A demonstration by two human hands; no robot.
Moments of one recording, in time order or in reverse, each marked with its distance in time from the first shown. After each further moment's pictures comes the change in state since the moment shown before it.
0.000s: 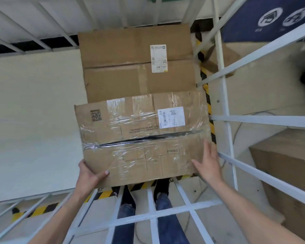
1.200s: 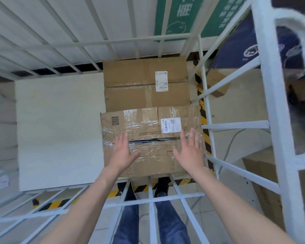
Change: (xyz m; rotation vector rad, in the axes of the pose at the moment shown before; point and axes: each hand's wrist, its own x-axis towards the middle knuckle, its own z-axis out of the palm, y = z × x) left_hand -0.116 0.169 0.023 0.563 -0.013 0.424; right_hand -0.081 -0.101 -0.096 -0.280 0.066 -0.274
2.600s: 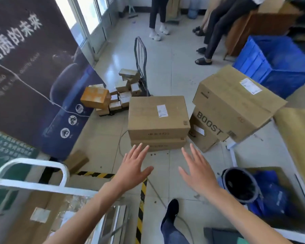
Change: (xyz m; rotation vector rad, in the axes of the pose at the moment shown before) left_hand -0.494 0.458 0.118 0.825 -0.498 1.465; right_hand -0.644 0.303 -0.012 0.693 0.648 0.857
